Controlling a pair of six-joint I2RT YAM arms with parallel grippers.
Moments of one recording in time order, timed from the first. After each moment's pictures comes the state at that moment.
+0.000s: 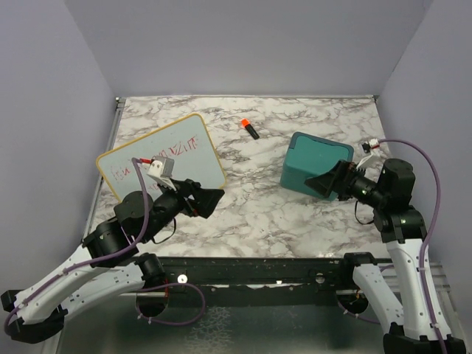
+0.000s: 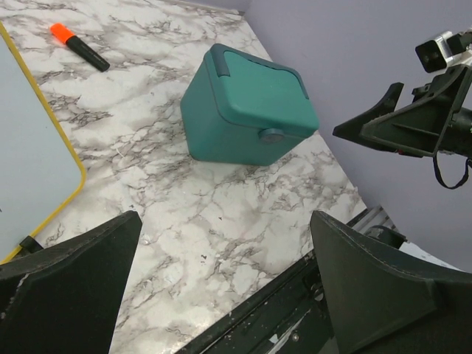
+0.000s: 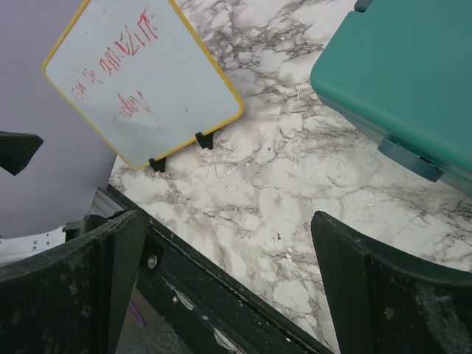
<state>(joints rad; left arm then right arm) -0.98 0.52 0.82 -0.40 -0.28 -0.58 0.03 0.66 0.83 -0.57 -0.67 0.47</state>
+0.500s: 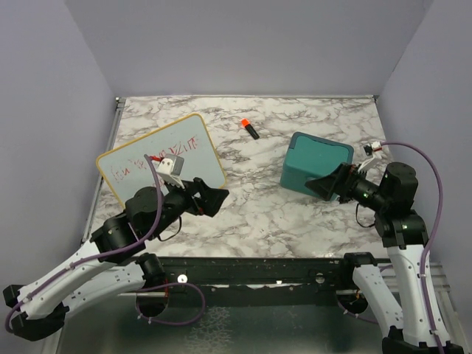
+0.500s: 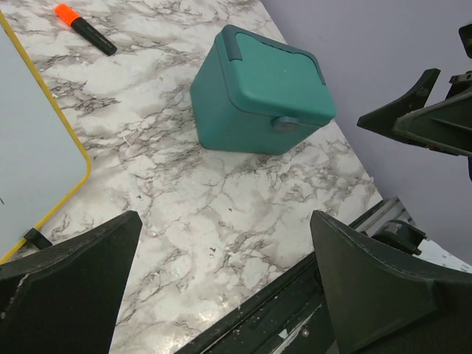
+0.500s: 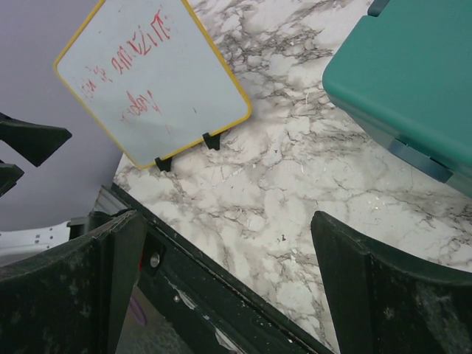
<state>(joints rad) -0.98 0.59 0.82 -0.40 -0.28 -0.58 0.03 0.62 0.82 -0.57 -0.68 0.48</state>
